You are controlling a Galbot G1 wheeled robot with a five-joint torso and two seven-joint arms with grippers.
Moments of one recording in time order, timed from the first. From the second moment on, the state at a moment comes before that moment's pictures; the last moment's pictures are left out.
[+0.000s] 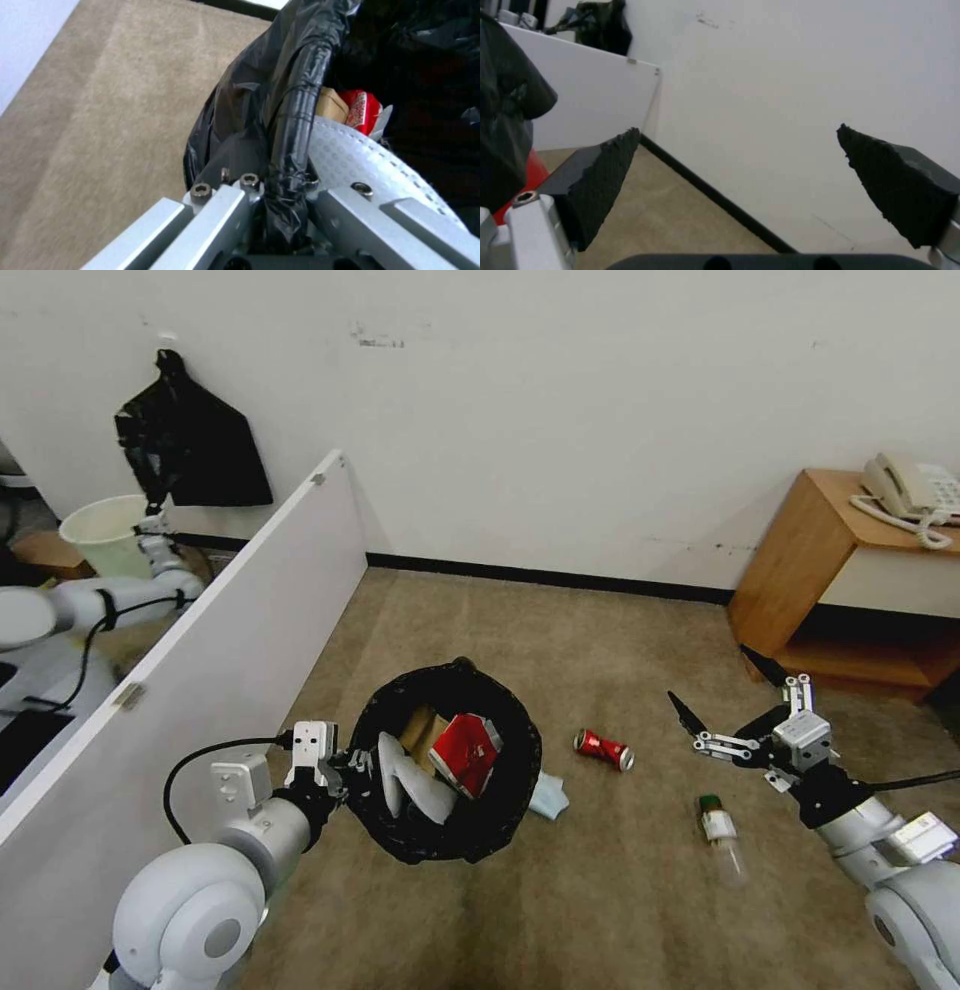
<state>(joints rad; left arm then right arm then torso) 1.41 -1.10 -0.48 -2.37 -0.86 0.73 -0.34 -1.62 0.93 0.82 2.09 0.34 0.29 -0.29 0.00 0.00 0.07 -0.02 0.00</state>
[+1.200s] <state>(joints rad) 1.42 -1.10 -0.51 -2.39 -0.83 0.73 -0.34 -1.64 0.59 0.84 1.91 0.64 0.02 -0.20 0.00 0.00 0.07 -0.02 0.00</state>
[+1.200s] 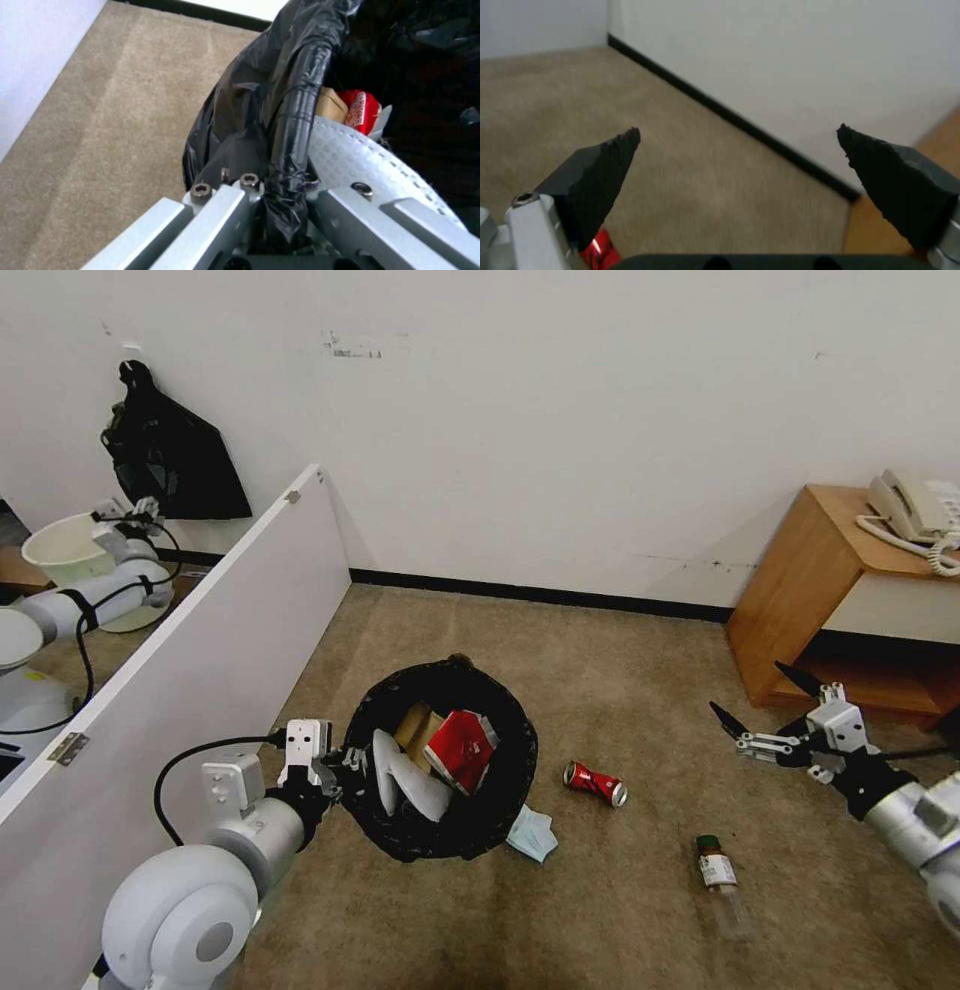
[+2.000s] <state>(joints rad) 1.41 -1.11 -0.51 -2.35 -0.83 0.71 -0.33 -1.25 0.32 0.30 1.77 1.38 -0.58 0.09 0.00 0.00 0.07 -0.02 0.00</state>
